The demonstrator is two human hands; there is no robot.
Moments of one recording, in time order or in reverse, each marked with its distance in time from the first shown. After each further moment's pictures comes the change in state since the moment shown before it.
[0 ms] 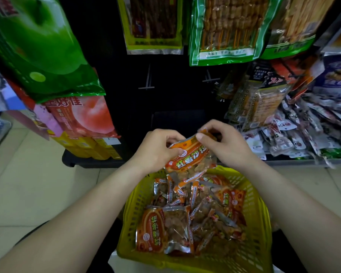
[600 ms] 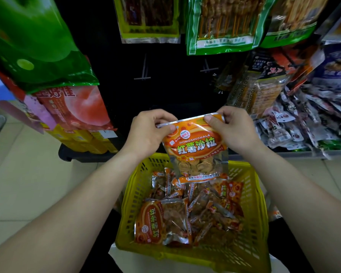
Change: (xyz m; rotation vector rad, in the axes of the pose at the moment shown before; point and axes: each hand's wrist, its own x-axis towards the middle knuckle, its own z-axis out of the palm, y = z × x) left_hand 0.005 0.006 -0.008 -0.062 0.211 0.005; right_hand 0.009 0.014 -0.013 0.059 0.178 0.141
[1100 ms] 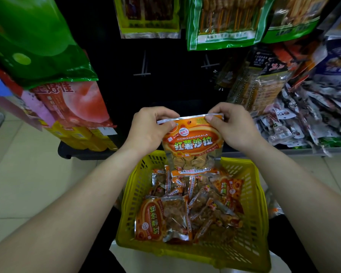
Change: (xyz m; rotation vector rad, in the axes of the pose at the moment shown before) left_hand 0.000 0.001 0.003 0.032 0.004 0.001; right_hand -0.001 -0.007 -0.003 -0.128 -0.073 -0.072
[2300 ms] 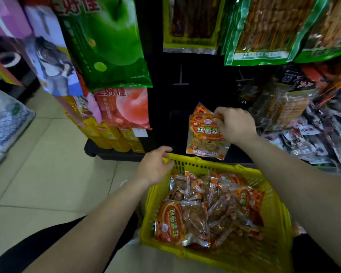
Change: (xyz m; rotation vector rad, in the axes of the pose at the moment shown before) left_hand -0.056 -0.111 -0.027 0.203 -0.133 -0.238; right_hand 0.047 -0.021 0.055 -0.648 0.015 -0.222
